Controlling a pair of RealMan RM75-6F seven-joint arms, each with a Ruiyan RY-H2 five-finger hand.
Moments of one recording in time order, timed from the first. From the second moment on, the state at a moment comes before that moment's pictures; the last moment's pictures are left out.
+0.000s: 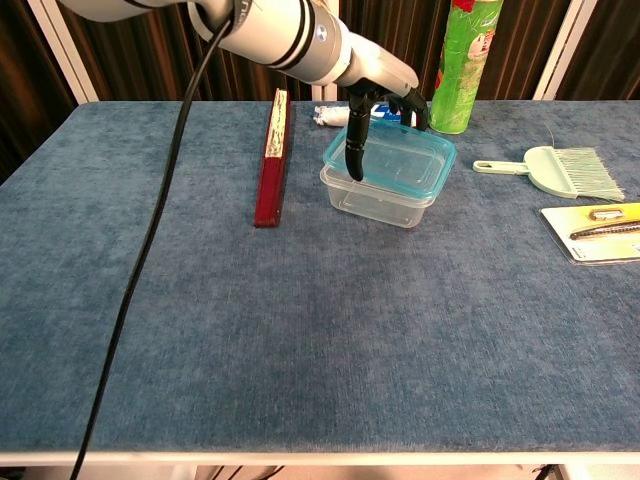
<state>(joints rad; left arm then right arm) -1.62 -1.69 -0.09 -0.98 0.54 0.27 0.42 0.13 -1.10 0.13 -1.64 -1.40 1.44 0.07</state>
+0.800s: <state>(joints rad) -1.68 -1.76 -0.03 -0.80 0.70 0.13 0.16 0.11 -1.10 0.13 -1.64 -1.39 1.44 0.08</state>
